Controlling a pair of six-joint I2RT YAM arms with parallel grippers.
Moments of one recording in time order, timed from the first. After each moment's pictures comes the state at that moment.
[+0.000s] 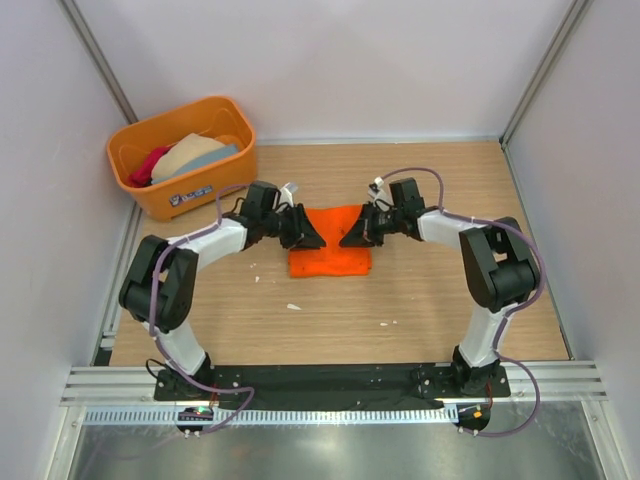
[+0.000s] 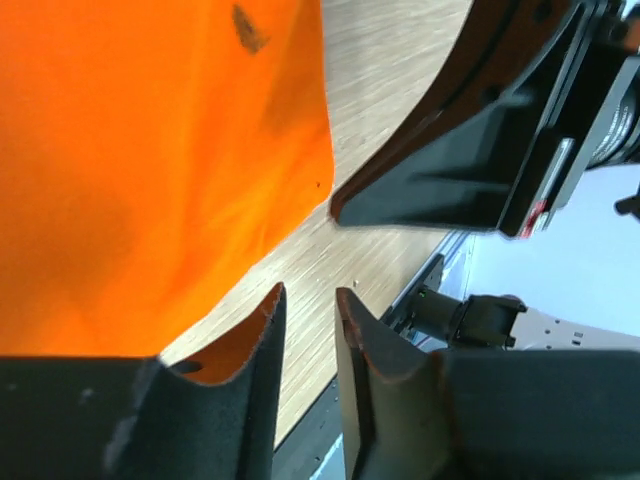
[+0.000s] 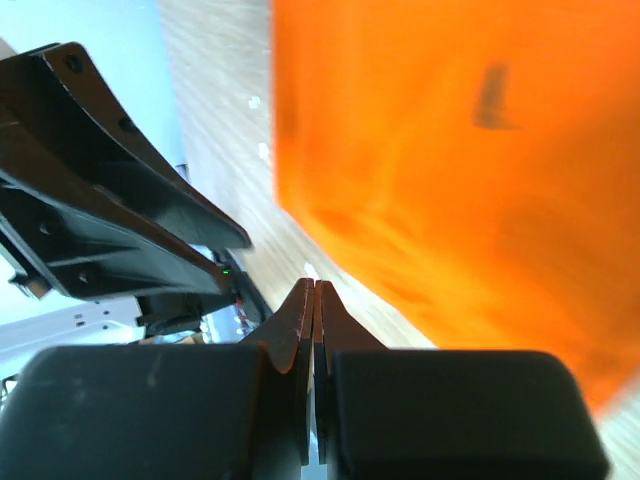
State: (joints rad) left arm -0.42 1.74 1.04 -0.08 0.65 -0.76; right arm 0.31 1.84 1.05 -0.06 -0.83 0.69
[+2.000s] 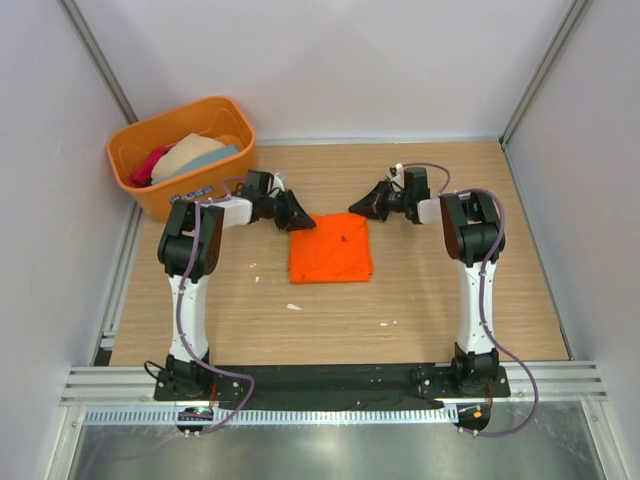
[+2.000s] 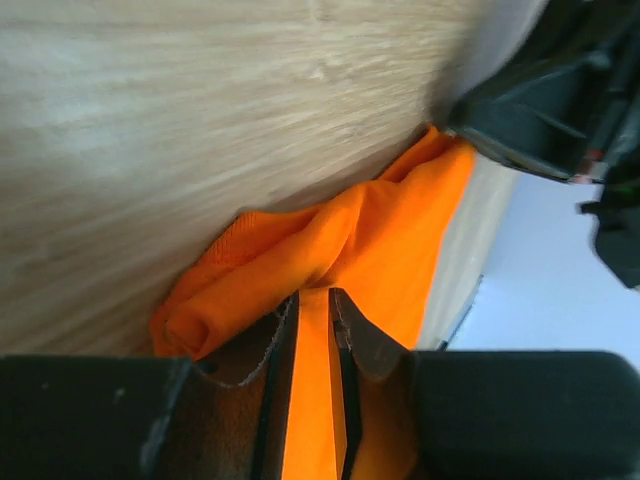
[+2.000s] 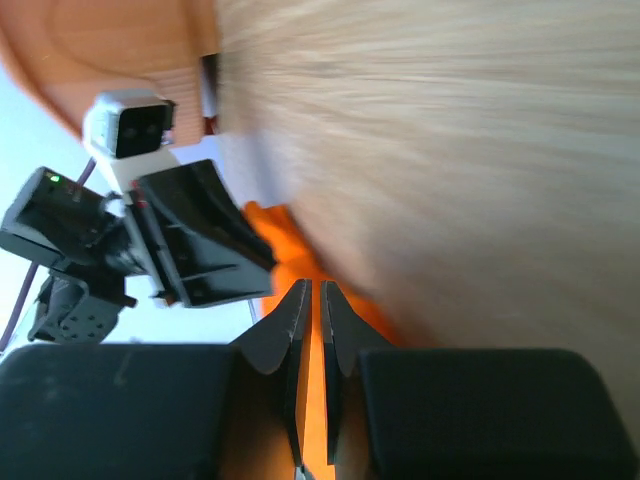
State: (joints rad) left arm -0.29 2.17 1.37 -0.03 0.66 -0.75; right arm 0.15 2.31 1.38 0.35 -0.88 0.99
